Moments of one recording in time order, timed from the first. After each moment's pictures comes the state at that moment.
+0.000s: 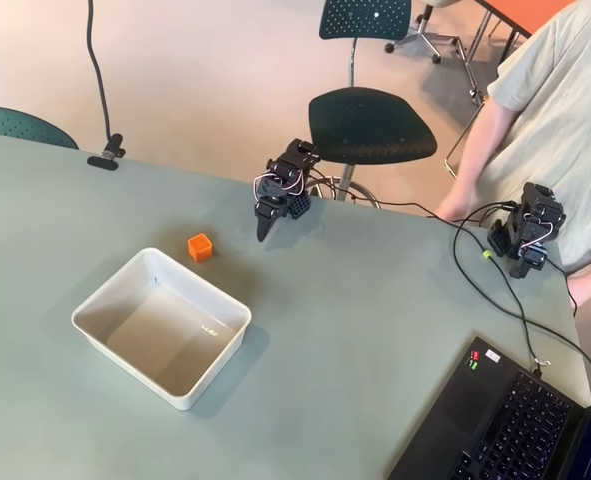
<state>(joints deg) 10.9 190.1 176.0 65.0 15.3</state>
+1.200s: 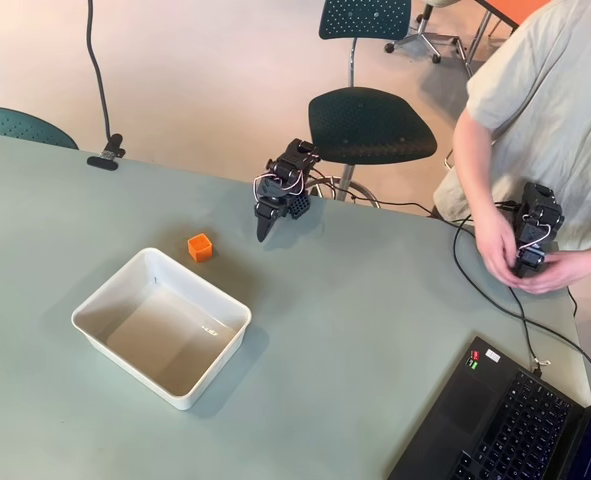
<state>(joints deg) 10.7 190.1 178.9 65.1 15.3</state>
